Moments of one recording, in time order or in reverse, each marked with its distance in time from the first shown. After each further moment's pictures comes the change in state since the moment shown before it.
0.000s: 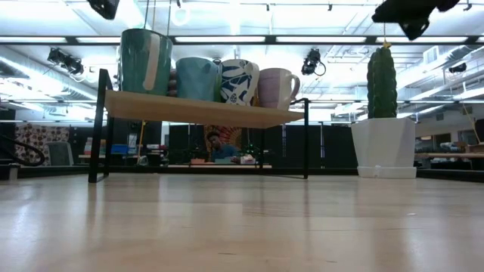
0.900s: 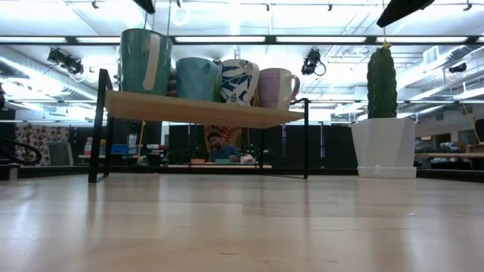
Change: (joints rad) left arm 0.429 0.597 0.951 -1.118 0.003 0.263; right arm 0.109 0.496 0.459 -0.630 0.069 0.338
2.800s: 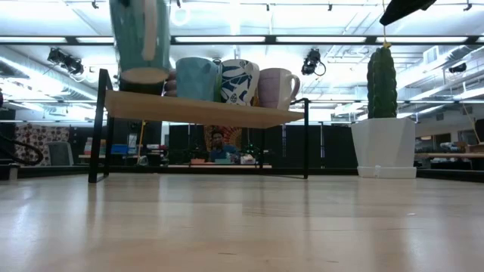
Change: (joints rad) left arm -0.185 -0.055 -0.164 0.078 0.051 -0.058; right arm 0.000 0.001 0.006 0.017 -0.047 0.027
